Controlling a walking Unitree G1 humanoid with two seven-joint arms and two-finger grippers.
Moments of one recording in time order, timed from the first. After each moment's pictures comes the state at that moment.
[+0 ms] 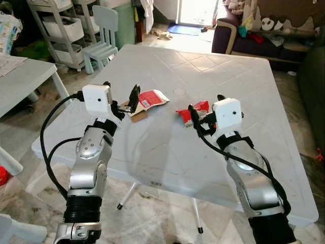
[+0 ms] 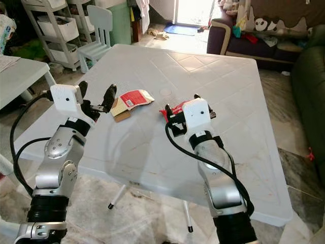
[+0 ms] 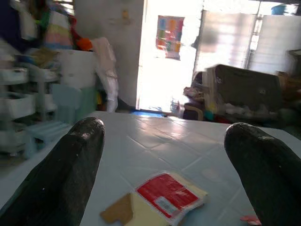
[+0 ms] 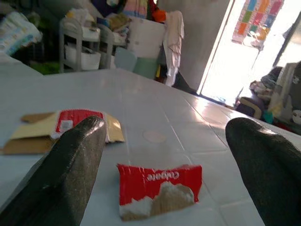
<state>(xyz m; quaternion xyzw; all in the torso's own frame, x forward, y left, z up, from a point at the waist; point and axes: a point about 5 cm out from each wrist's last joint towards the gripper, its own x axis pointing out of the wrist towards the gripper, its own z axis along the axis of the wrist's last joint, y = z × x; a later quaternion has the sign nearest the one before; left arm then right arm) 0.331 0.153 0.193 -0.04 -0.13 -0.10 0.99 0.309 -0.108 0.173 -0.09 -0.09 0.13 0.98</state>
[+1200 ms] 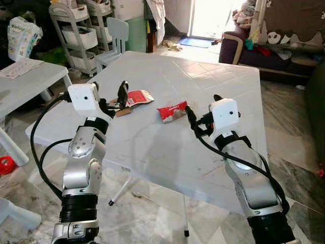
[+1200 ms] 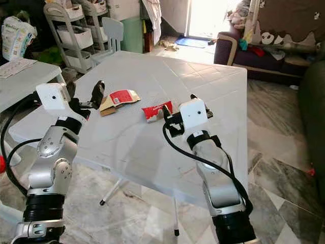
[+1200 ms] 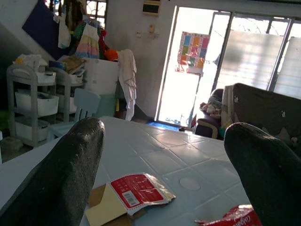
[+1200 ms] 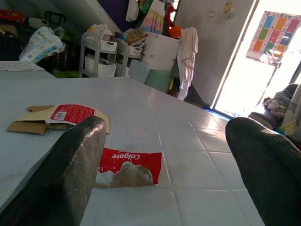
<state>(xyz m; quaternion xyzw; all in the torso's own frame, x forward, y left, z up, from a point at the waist) 0.332 0.164 0.197 -0.09 -0.14 -0.07 0.98 0.310 -0.110 0.173 -0.10 -0.09 0.14 0.98</state>
